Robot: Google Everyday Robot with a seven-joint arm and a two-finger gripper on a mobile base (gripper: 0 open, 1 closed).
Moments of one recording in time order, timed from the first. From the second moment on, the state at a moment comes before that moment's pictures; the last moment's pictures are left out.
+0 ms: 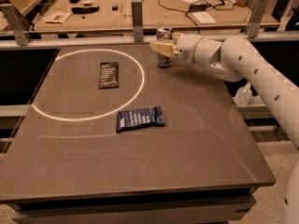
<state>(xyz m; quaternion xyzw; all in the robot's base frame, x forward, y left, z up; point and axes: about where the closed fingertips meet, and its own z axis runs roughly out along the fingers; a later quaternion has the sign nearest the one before) 0.794 -0.062 0.900 -0.33 0.65 0.27 0.63</state>
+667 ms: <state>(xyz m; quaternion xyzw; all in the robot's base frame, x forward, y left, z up) 0.773 -0.036 0.921 -0.38 0.62 0.31 0.61</state>
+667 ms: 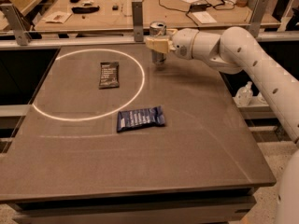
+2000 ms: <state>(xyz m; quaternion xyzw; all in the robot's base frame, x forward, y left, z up) 0.714 0.039 0.933 -0.41 0.59 0.41 0.56</state>
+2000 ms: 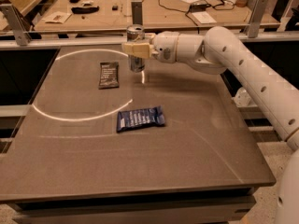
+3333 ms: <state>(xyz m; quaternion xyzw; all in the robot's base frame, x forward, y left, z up) 0.703 0.075 0.914 -0.45 0.58 0.42 0.53</state>
